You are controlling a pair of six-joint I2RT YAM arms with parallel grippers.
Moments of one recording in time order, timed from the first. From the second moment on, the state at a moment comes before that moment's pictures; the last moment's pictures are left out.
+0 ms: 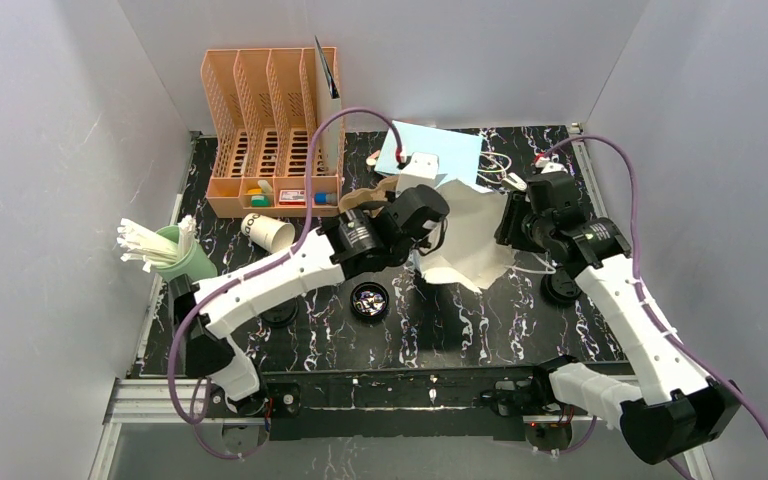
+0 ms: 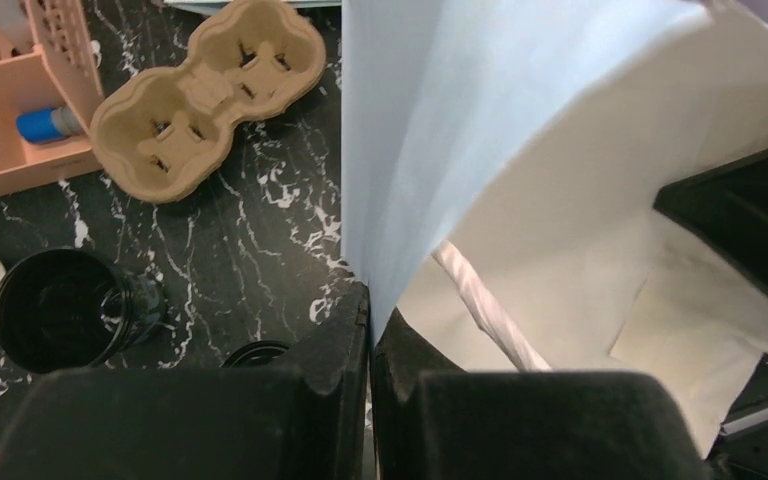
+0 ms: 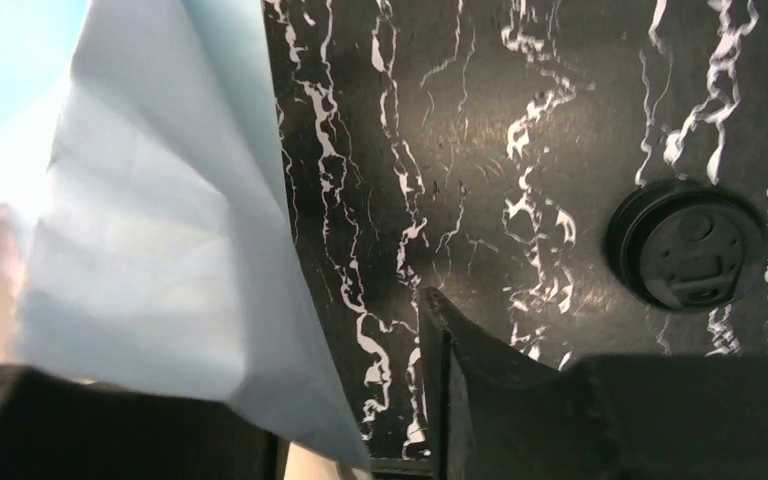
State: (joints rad) left arm -1.11 1.57 1.61 -0.73 -0.66 -0.53; right arm 0.37 1.07 1.14 -0.89 0.14 0.49
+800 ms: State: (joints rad) left arm -1.08 1.86 1.91 -0.84 -0.49 -0.58; right arm 0.37 0.94 1.49 -0.82 -0.39 0.41
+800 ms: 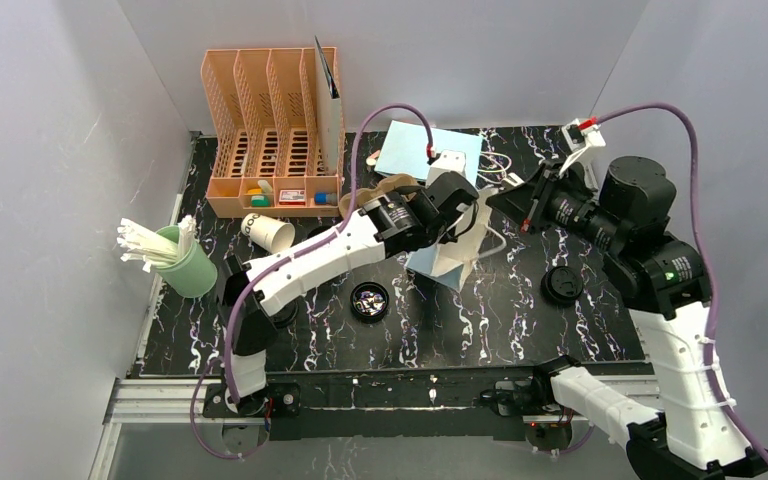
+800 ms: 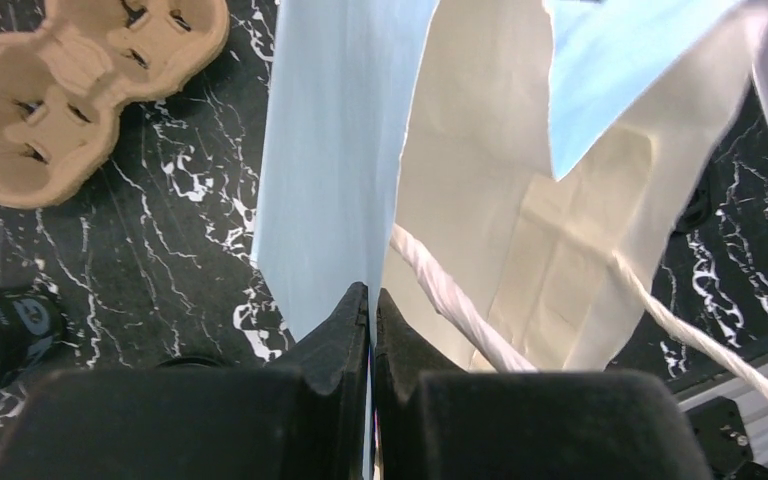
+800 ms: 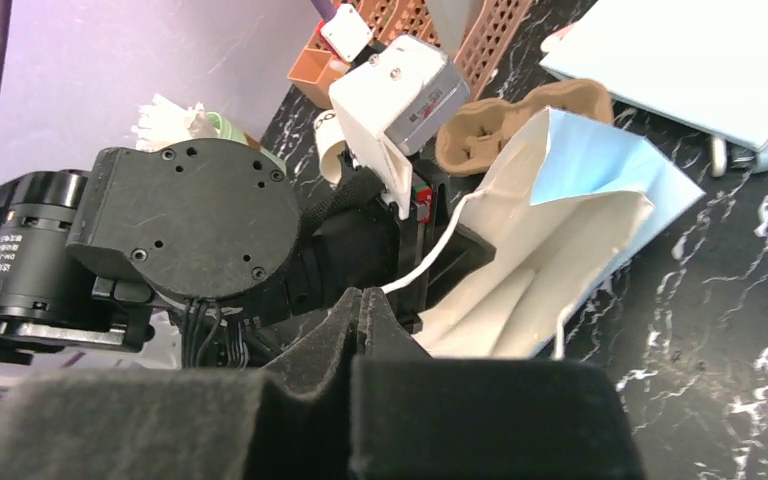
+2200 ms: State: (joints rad) left arm -1.02 1.62 1.54 -0.51 -0.35 -0.77; right arm 0.84 1.26 1.36 -0.77 0.55 0.78
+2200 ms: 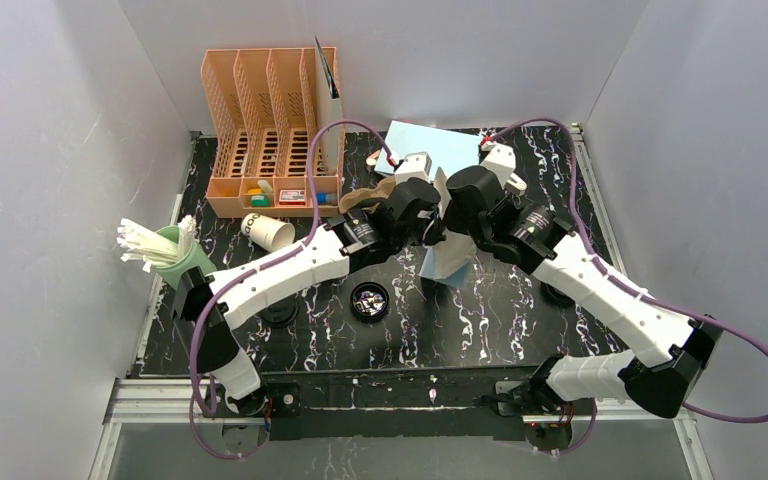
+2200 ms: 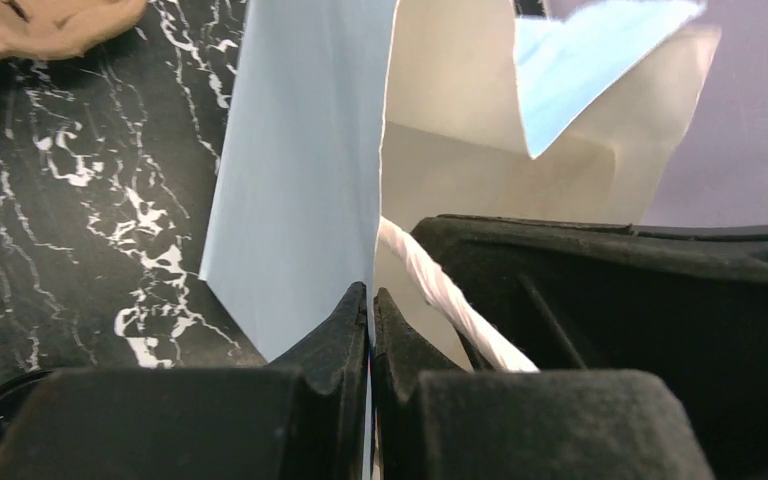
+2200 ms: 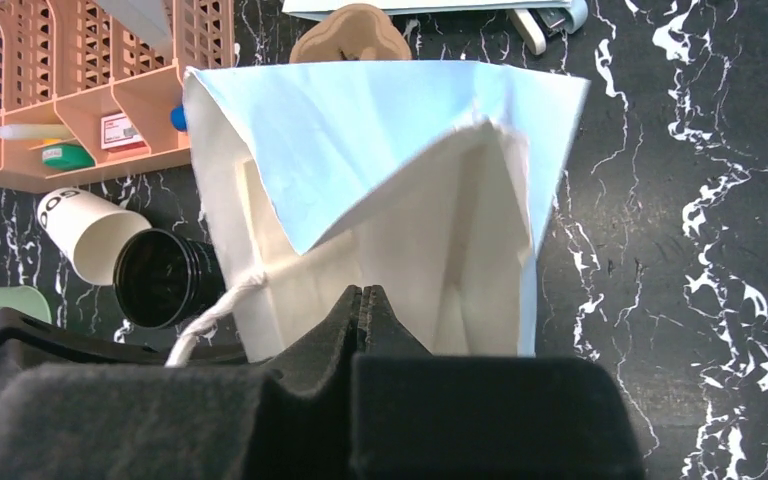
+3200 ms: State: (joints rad) left arm -1.01 1.49 1.38 -0.33 -0.25 -0.87; right arm 0.84 1.29 1.16 -0.75 0.73 1.23
